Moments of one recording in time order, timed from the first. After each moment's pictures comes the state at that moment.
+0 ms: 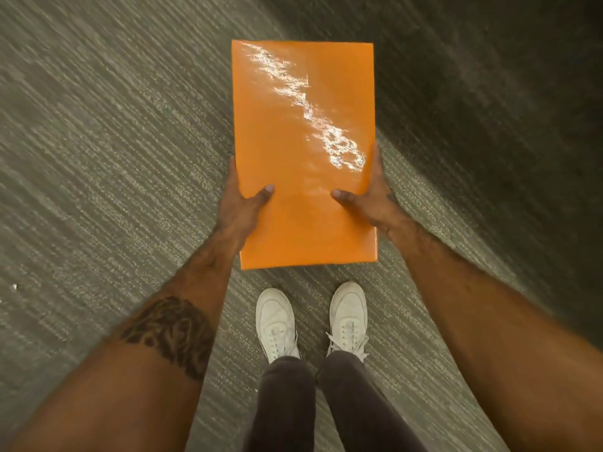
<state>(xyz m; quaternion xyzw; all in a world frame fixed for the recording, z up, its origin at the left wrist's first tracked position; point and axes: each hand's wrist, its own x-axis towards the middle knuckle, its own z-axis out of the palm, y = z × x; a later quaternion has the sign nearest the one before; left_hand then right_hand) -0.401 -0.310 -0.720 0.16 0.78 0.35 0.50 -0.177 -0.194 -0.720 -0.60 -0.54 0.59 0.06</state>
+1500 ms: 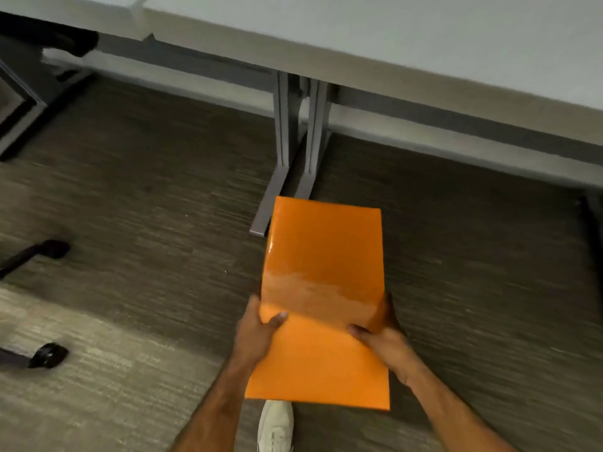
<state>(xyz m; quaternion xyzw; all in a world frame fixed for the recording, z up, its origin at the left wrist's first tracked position) -0.446 0.202 -0.502 0.43 0.68 0.27 0.54 -0.181 0.170 -0.518 -0.72 -0.41 0.52 0.21</state>
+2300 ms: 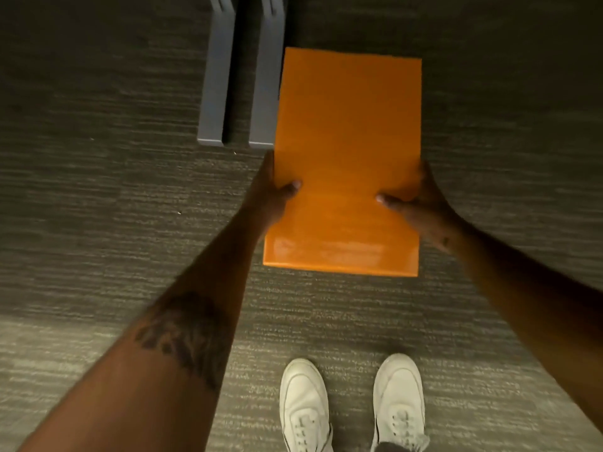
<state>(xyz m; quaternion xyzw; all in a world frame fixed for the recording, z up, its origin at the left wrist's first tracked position) -0.398 0.380 -0.784 0.56 0.58 0.19 0.56 -0.128 0.282 -0.779 -0.73 -0.38 0.48 0.30</state>
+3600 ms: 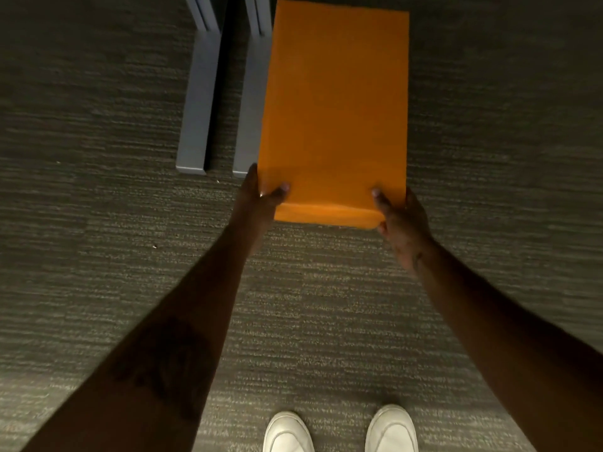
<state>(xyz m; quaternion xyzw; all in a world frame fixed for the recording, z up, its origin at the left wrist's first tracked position) -0.370 0.431 -0.791 0.47 0.59 0.26 0.60 -0.142 0.347 -0.804 -0.75 -0.17 0.47 0.44</state>
